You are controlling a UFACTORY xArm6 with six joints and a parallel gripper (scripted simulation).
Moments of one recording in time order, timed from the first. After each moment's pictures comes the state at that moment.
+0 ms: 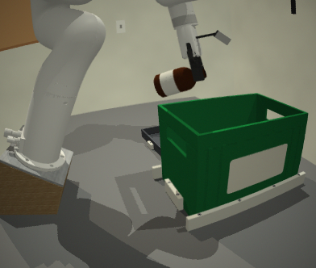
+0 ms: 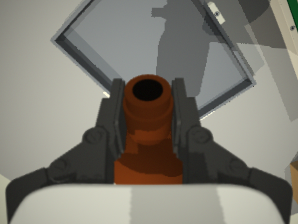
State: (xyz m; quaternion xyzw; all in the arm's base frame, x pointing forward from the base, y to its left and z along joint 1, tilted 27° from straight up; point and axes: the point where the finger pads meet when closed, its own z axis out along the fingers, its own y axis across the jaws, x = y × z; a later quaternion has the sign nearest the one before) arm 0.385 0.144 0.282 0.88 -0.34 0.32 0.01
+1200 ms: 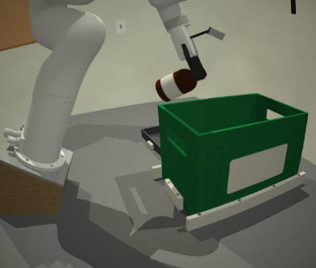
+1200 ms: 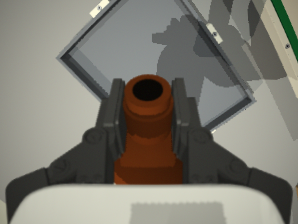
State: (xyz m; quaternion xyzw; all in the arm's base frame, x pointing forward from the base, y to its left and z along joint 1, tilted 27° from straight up) arm 0.385 0.145 0.283 0.86 -0.34 0.39 0.04
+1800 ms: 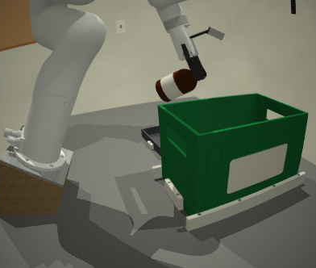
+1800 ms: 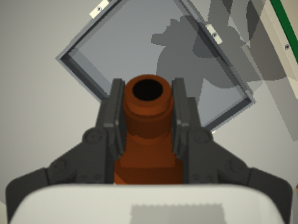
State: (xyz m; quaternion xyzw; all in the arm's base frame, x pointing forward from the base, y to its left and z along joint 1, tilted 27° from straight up) arm 0.385 0.145 0.283 0.85 -0.34 0.39 0.04
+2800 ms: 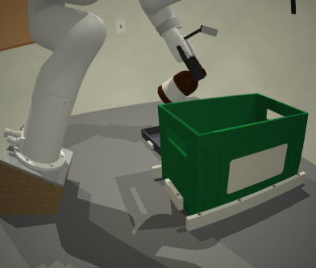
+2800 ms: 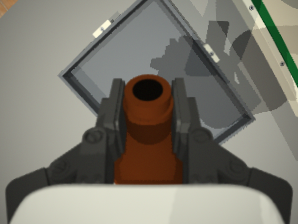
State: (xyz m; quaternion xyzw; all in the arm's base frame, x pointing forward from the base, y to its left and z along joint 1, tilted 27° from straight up) arm 0.384 0.146 0.282 0.82 -0.34 0.45 0.06
